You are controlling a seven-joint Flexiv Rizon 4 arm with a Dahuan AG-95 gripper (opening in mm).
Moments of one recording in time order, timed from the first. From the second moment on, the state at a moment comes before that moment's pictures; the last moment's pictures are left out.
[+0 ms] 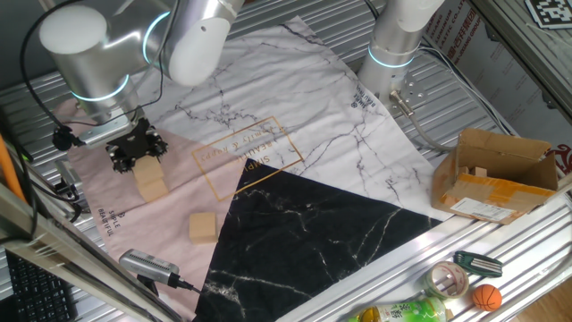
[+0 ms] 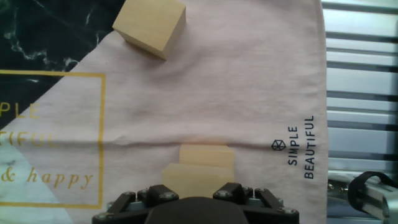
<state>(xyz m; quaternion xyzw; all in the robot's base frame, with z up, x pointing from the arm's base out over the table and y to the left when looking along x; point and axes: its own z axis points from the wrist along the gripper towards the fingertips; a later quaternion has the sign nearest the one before) 0.705 0.003 0.111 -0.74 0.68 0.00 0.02</state>
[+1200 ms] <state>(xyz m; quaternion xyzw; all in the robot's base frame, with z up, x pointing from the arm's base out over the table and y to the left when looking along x) 0.706 0.002 0.111 -0.73 0.68 0.00 0.01</state>
